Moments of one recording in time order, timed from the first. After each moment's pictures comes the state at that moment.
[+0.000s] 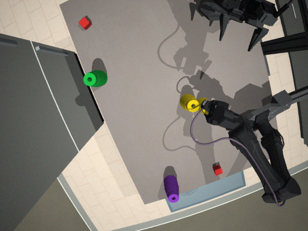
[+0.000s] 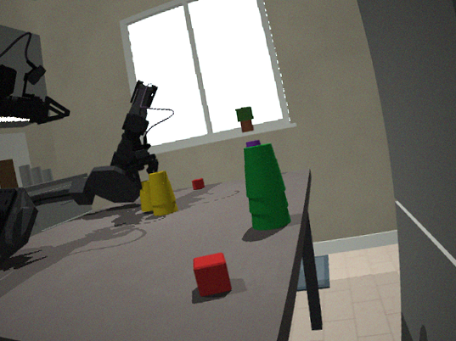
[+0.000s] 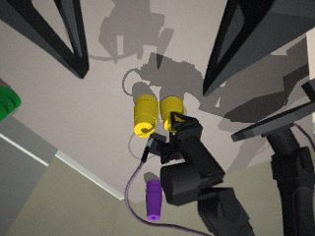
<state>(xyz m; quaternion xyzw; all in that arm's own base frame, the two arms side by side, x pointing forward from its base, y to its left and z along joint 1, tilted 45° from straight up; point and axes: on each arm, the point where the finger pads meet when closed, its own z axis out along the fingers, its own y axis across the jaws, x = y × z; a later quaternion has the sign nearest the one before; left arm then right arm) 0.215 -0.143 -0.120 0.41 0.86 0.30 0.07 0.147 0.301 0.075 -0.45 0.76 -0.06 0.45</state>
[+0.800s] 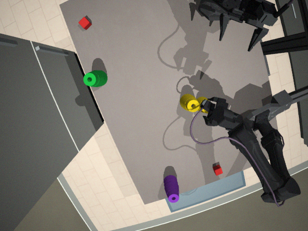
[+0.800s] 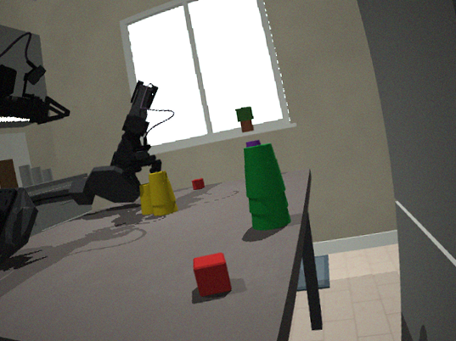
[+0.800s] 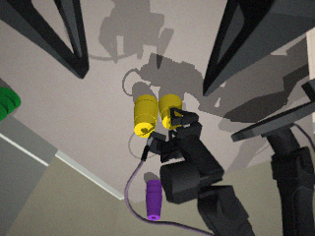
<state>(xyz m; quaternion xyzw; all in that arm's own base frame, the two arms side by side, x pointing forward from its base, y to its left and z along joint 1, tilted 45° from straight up) 0.216 -0.142 -0.123 0.41 0.86 0.30 0.08 0.147 0.301 0.075 -0.45 0.76 -0.06 0.45</state>
